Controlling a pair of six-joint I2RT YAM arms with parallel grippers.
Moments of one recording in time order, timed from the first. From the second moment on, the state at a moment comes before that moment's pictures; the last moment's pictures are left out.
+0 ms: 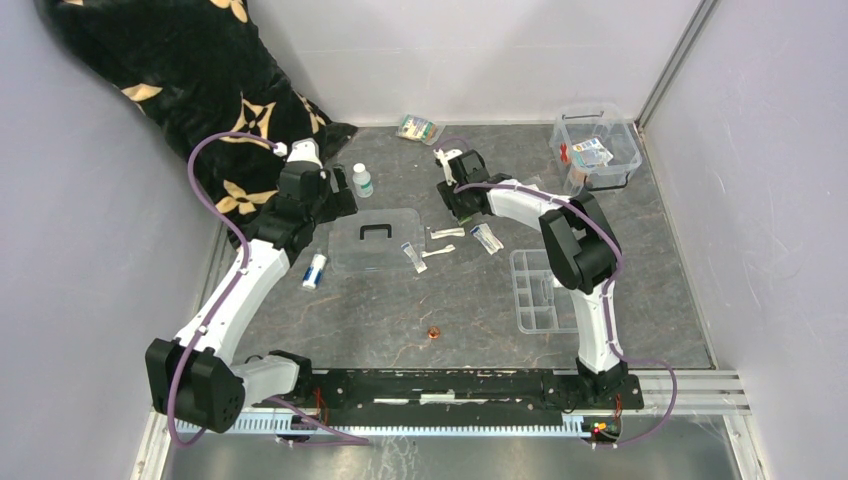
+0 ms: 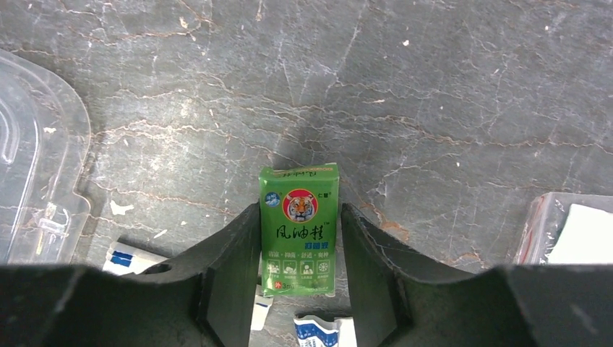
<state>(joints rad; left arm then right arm) -0.27 1.19 1.02 -0.41 -0.23 -0.37 0.54 2.15 1.54 -0.29 0.08 0.00</state>
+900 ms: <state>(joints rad) -0.27 1.19 1.02 -0.41 -0.23 -0.37 0.47 2.00 1.49 -0.29 0.16 0.01</state>
